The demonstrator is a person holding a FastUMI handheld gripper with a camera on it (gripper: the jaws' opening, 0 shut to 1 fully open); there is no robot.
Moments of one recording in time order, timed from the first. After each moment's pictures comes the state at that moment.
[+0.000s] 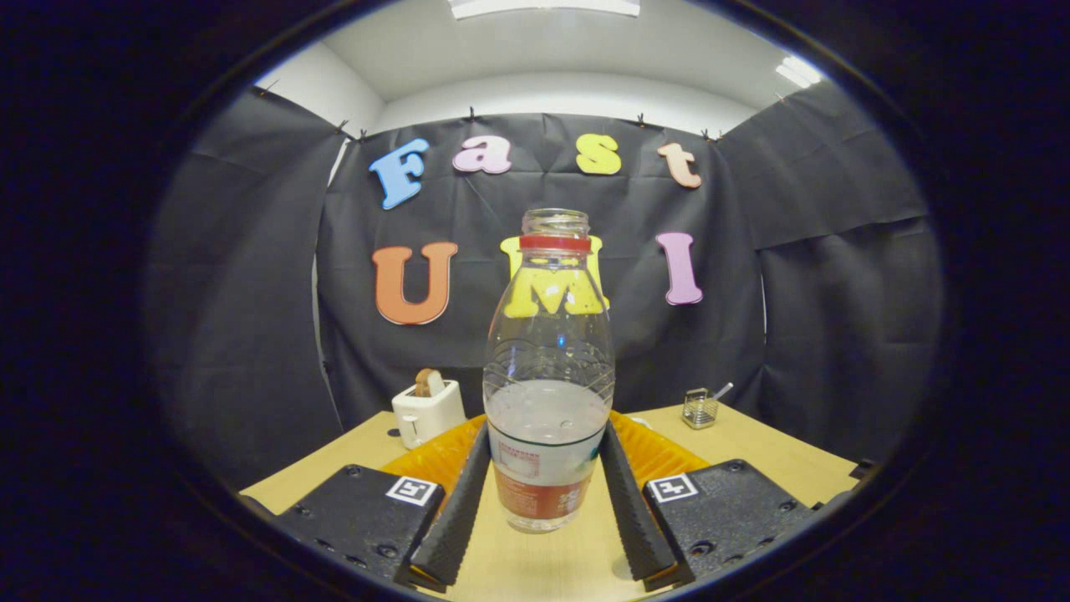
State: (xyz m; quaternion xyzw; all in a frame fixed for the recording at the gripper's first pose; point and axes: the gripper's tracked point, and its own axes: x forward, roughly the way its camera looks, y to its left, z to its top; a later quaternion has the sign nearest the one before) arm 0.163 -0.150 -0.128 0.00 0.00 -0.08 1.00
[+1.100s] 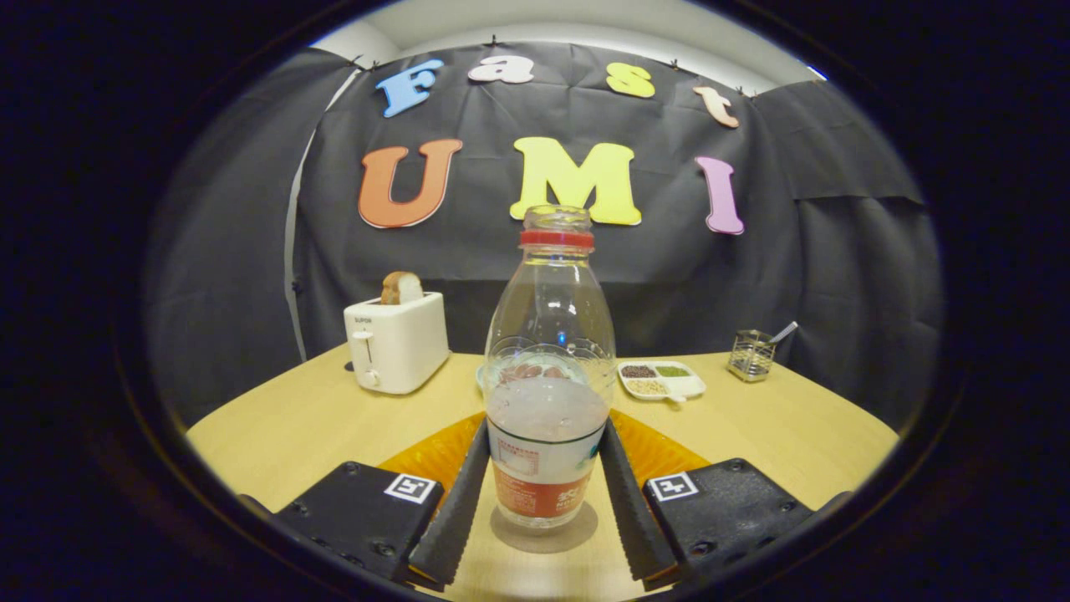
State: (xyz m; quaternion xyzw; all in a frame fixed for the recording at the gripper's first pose) arm 0.311 -0.163 -0.303 -0.03 0.10 -0.08 0.99
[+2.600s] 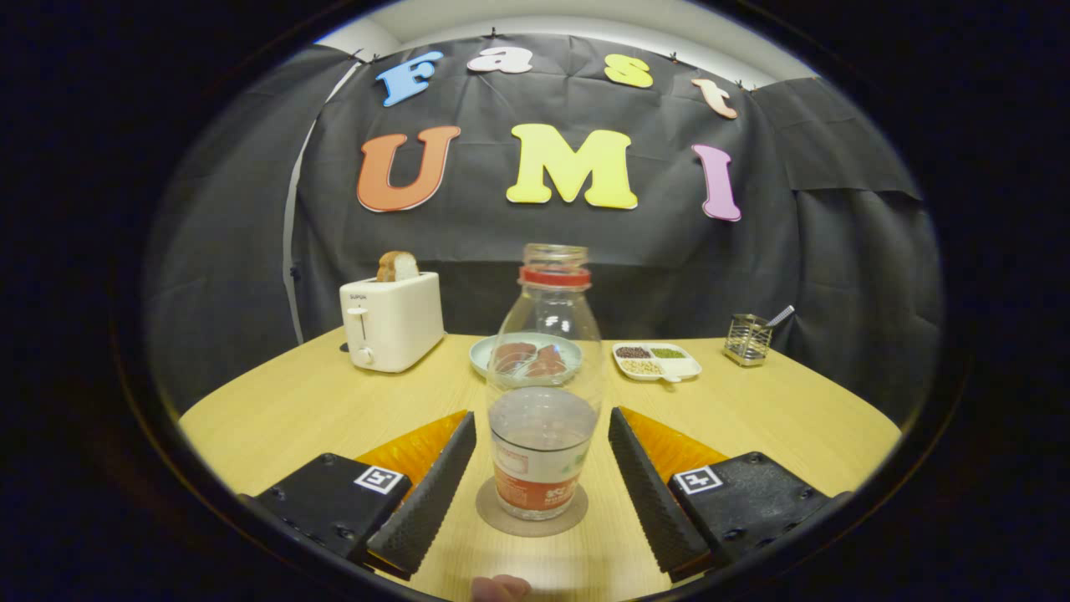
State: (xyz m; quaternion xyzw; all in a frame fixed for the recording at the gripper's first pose) arm 0.281 -0.169 -0.308 -0.03 0.12 -0.08 0.99
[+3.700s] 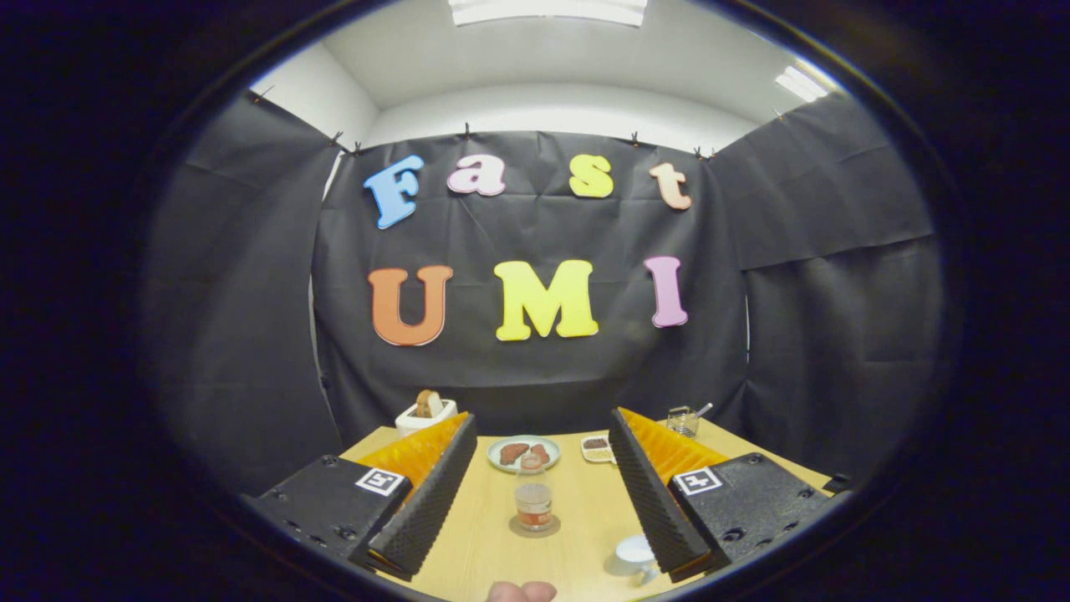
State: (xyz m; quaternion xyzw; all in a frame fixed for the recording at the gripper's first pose) arm 0.082 -0.125 -0.036 0.00 -0.01 -0.10 1.00
